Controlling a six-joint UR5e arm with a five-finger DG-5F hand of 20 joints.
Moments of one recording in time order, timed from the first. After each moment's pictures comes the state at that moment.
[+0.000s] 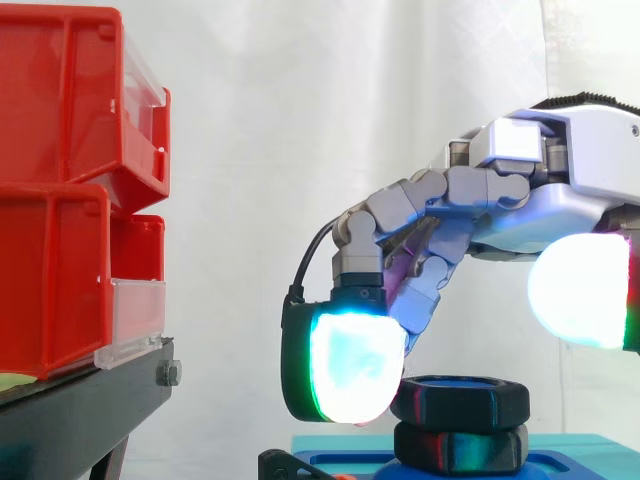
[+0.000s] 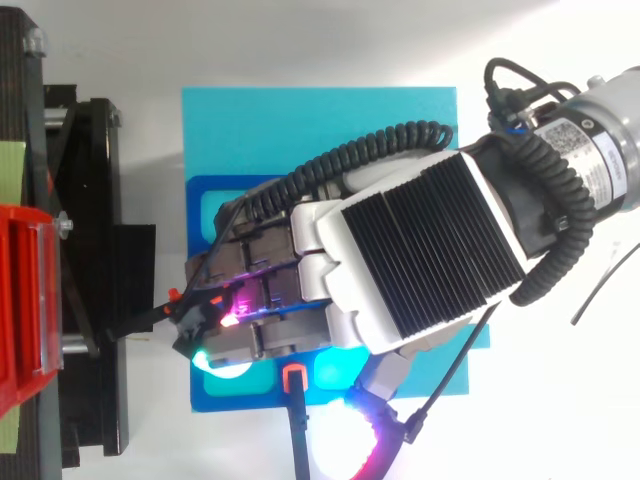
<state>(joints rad) 0.02 -2.30 -1.15 -2.72 -2.04 -1.41</state>
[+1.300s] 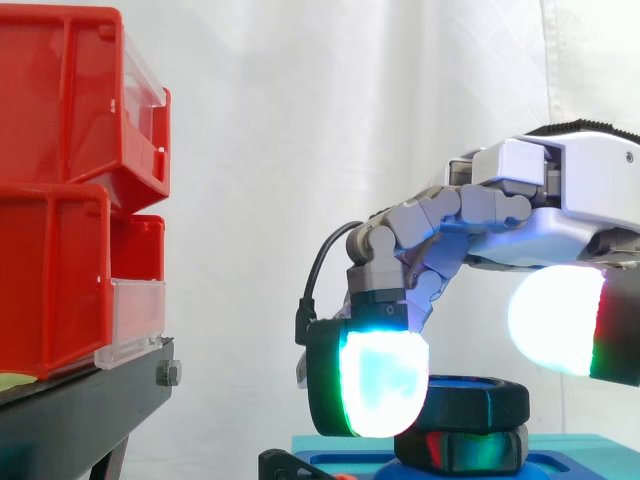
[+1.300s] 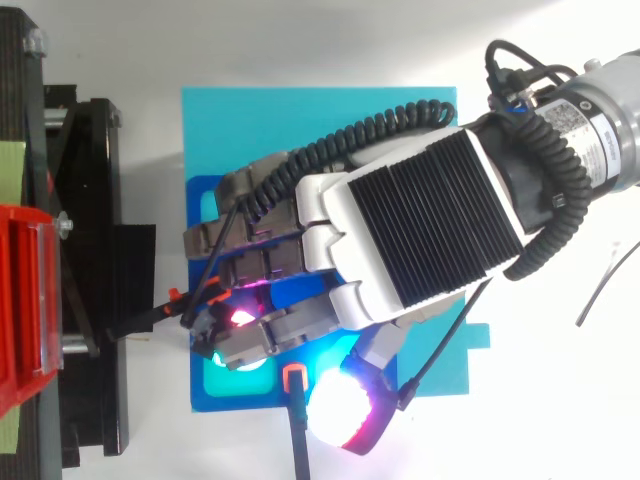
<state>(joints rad) 0.00 -2.30 -1.18 -2.66 -2.04 -1.45</state>
